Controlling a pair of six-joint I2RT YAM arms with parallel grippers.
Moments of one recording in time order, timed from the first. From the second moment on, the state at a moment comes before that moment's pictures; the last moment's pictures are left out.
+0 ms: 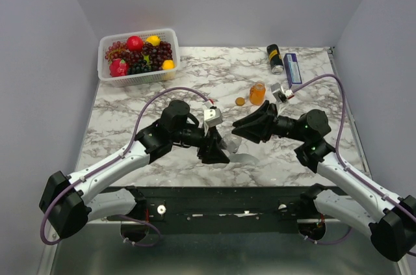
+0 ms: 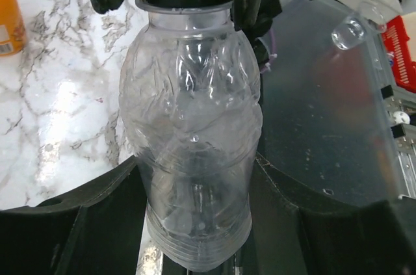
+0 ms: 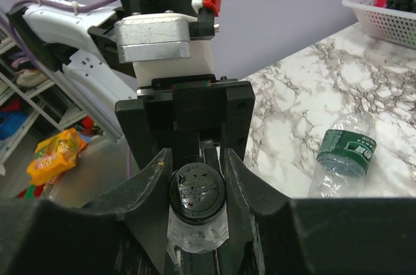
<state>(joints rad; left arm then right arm) -0.78 1.11 0.79 -0.05 0.86 -0.17 0.55 0.92 0.57 0.60 -0.82 0.61</state>
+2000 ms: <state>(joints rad) -0.88 1.12 0.82 -0.23 0.24 -0.13 0.69 0.98 0.62 0.30 -0.25 0.71</state>
